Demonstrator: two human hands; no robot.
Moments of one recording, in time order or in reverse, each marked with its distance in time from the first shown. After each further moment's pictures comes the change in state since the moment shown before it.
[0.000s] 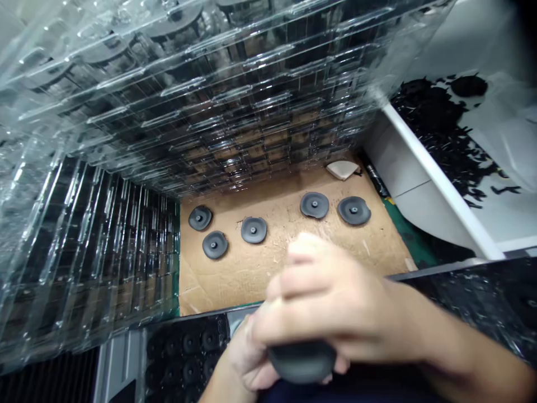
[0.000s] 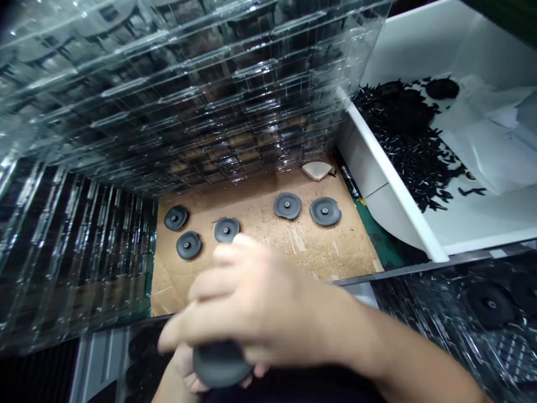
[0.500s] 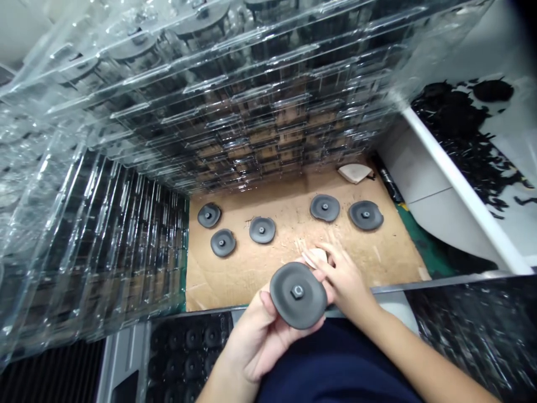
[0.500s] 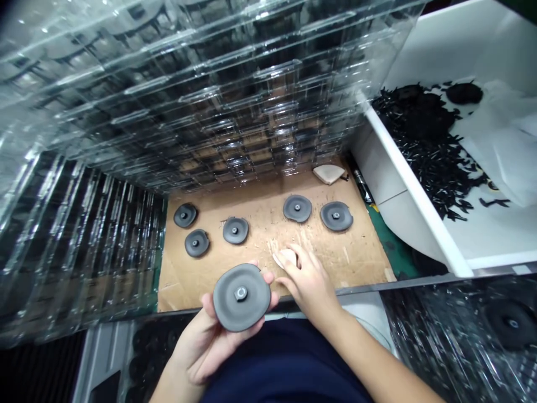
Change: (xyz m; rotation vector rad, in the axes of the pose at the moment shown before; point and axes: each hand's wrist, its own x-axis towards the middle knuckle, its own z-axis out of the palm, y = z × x) left_hand -0.004 0.010 -0.013 -0.153 -0.051 0.115; right_hand -0.108 0.064 0.110 -0.339 0.255 0.676
